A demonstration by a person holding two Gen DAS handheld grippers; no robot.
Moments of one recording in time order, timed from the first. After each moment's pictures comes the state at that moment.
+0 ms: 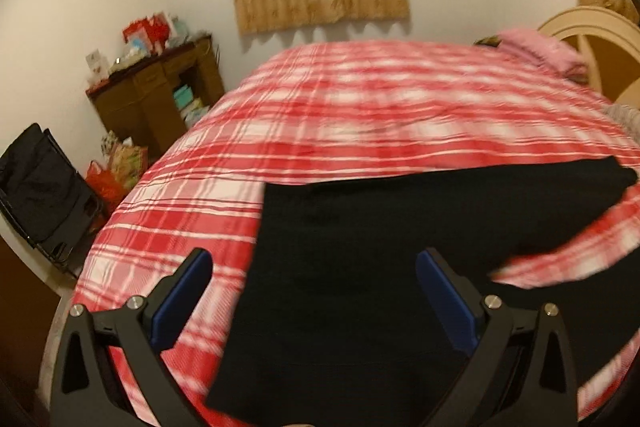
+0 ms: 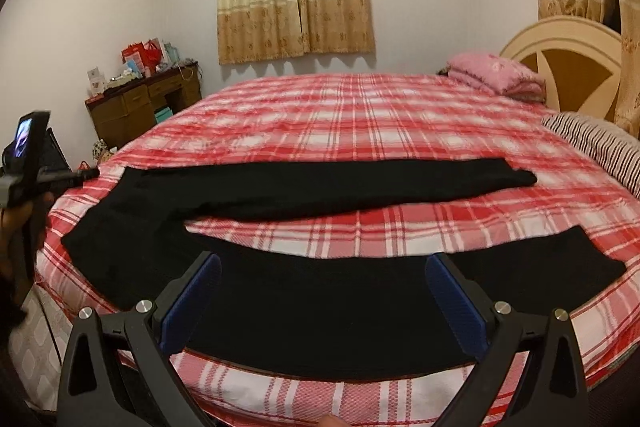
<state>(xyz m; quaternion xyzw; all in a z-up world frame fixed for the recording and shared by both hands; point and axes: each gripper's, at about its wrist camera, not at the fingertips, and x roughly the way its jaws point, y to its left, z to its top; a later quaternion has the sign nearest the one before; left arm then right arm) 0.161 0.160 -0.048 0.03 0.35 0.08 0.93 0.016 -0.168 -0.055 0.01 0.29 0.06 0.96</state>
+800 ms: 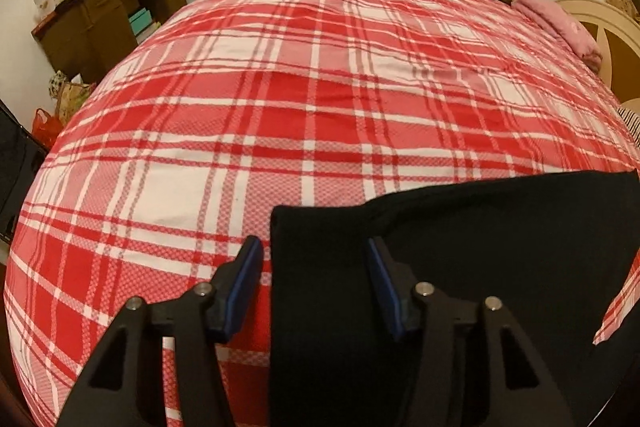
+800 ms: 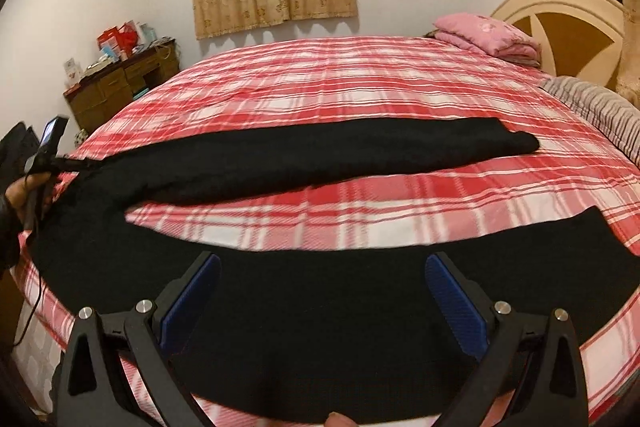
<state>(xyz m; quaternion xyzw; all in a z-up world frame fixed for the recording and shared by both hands) 0.298 0.229 -0.133 -0.03 0.48 0.02 0.87 0.076 -0.226 -0.090 0.03 0.34 0.03 0.94</state>
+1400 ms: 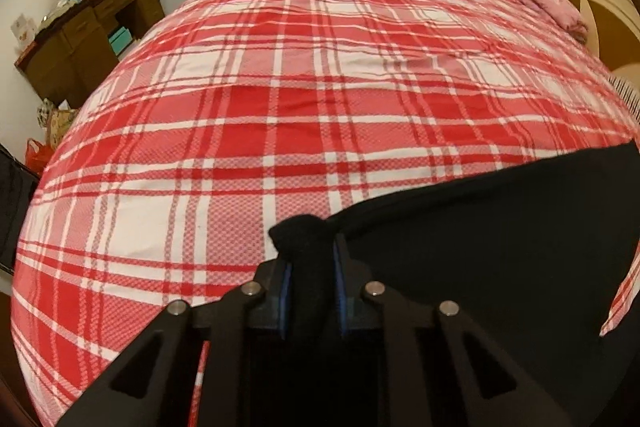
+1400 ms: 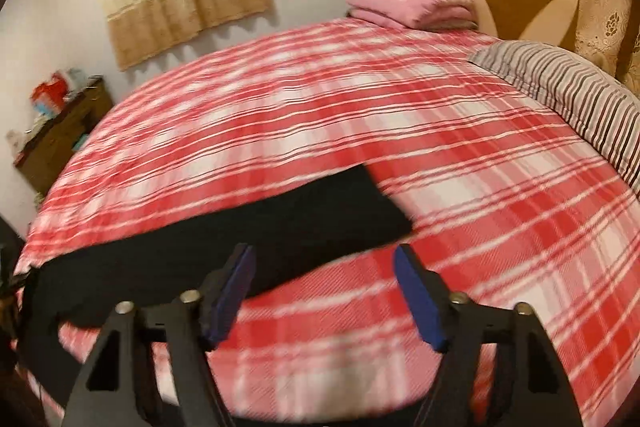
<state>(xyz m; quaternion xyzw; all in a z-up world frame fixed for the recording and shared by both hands) 0.313 0.209 -0.132 0.02 0.48 -0.01 0.88 0.227 -0.452 -0.042 0.10 0.39 -0.06 0.92</state>
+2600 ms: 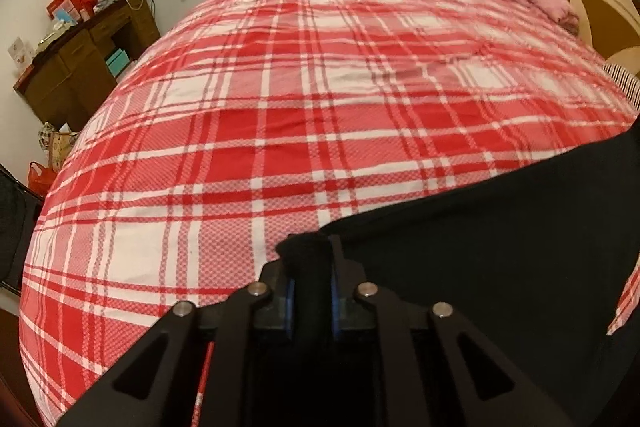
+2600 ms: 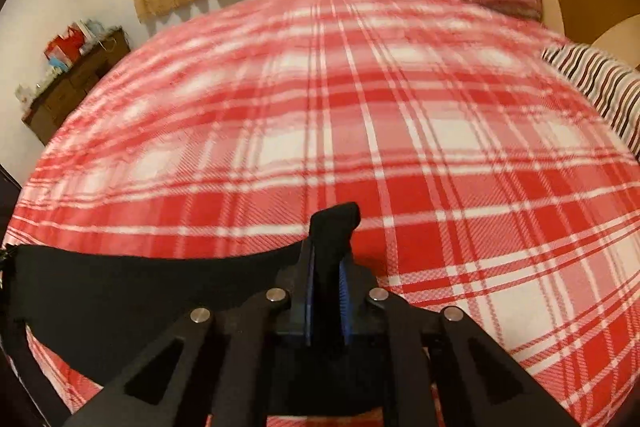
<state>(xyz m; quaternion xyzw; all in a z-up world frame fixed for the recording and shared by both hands) 0.312 0.200 -0.124 0.04 0.45 -0.02 0.89 0.361 -0.479 -0.099 0.06 0.43 0.02 0.90</state>
